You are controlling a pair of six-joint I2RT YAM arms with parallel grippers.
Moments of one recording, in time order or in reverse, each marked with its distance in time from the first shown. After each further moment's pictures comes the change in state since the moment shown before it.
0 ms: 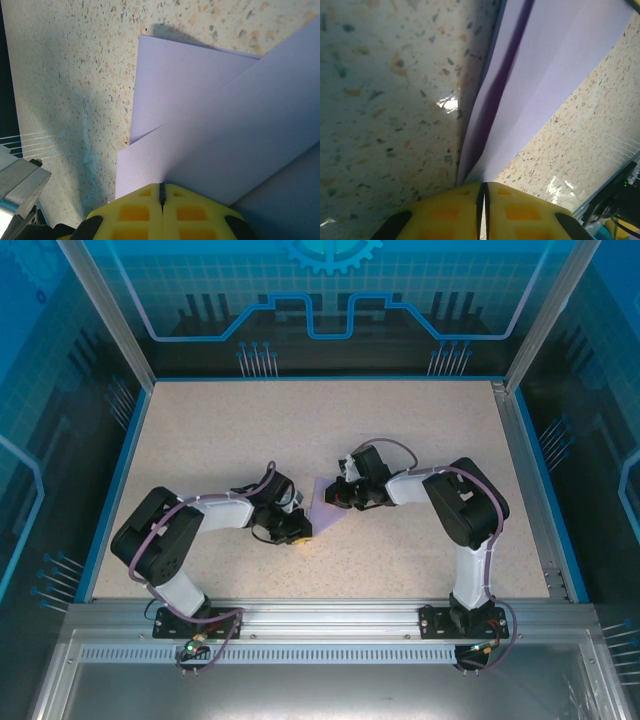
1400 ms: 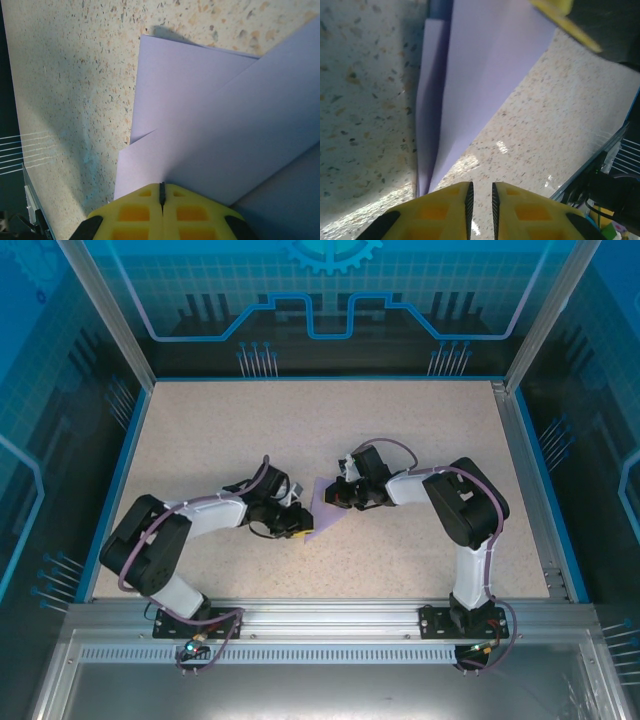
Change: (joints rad) left arm 0.024 -0.058 0.013 0.004 0.074 0.010; right arm 0.000 0.000 0.000 0.000 0.000 0.000
